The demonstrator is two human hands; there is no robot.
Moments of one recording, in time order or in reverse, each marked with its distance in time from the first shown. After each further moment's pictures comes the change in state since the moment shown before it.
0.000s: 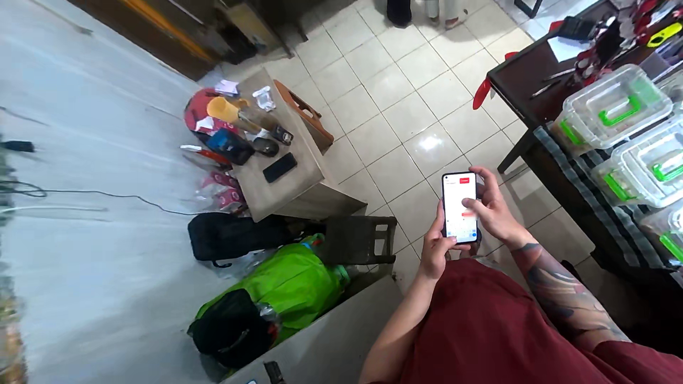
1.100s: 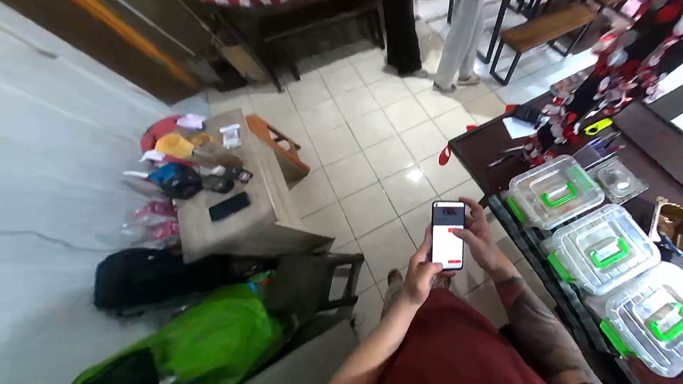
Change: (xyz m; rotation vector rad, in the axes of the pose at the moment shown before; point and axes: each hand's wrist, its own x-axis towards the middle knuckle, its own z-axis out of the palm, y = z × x) left_hand 0.149 -0.030 0.084 0.030 -0.017 0.016; right_hand 0.081 -0.007 -0.155 0.106 -0.013 -0.085
